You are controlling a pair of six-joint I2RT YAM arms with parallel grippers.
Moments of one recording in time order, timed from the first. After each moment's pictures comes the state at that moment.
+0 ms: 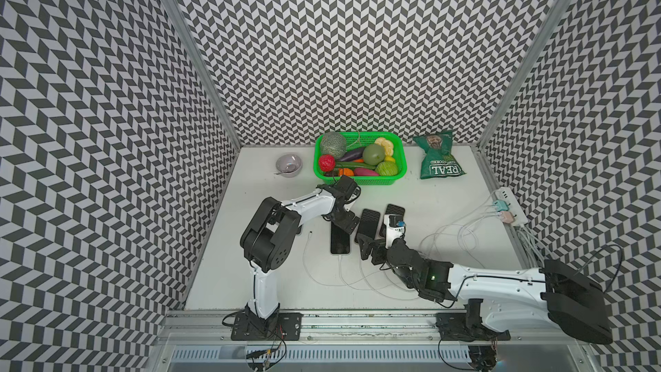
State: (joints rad) left arm -0.59 1.95 1.31 -0.66 -0.03 0.05; right arm 1.18 1.26 0.52 0.30 0.59 0.72
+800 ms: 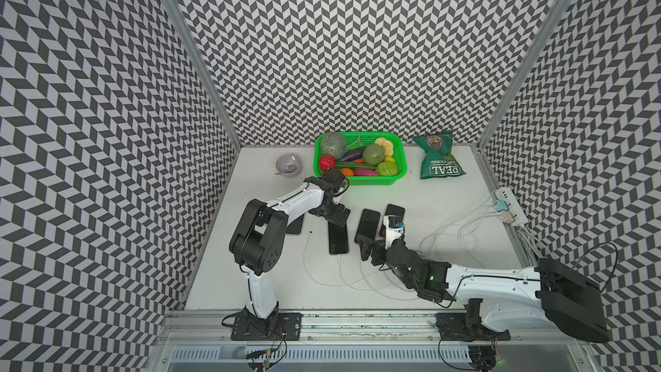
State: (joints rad) left arm -0.50 1.86 1.32 -0.78 0.01 -0.05; right arm 1.17 1.27 0.51 0.32 0.58 0.70
